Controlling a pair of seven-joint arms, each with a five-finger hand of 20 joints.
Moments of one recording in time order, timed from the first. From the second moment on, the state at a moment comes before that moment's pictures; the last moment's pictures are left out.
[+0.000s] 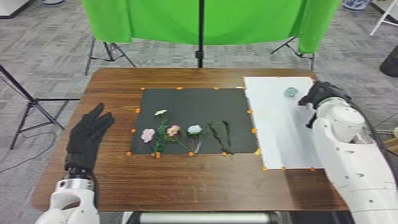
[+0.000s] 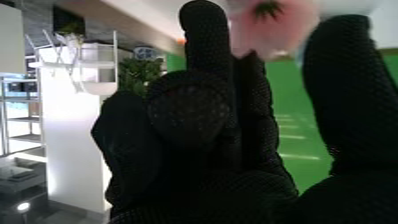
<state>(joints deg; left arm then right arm) 120.7 -67.6 -93.1 -114.6 53.3 11.9 15.2 -74.6 -65.5 85.9 -81.2 -151.2 -17.7 22.3</state>
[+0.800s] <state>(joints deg) 121.3 -67.8 -93.5 -114.7 53.3 11.9 15.3 -76.1 -57.5 72.8 -93.3 -136.1 -5.2 24.6</state>
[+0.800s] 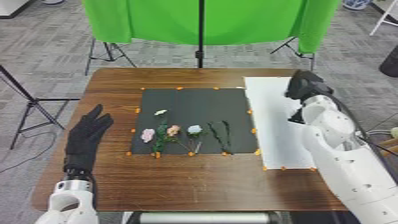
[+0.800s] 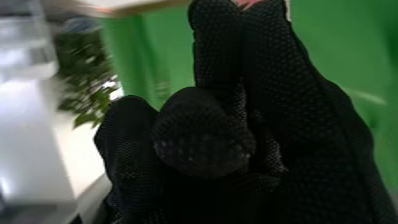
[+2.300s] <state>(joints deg) 121.0 -67.9 -93.3 -114.6 53.3 11.6 15.3 -71.4 -62.9 56.1 -97.9 -134.0 -21.8 16.9</state>
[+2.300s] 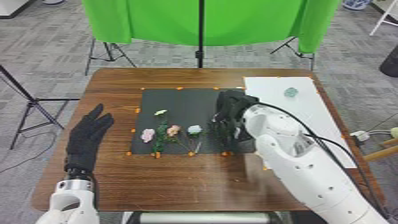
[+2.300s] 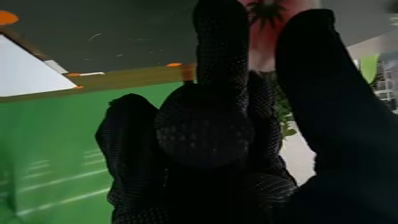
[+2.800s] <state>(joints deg) 120.9 -67.9 -93.3 -114.5 53.4 11.6 15.3 -70.8 -62.3 57.2 -98.6 -132.5 -23.7 16.7</state>
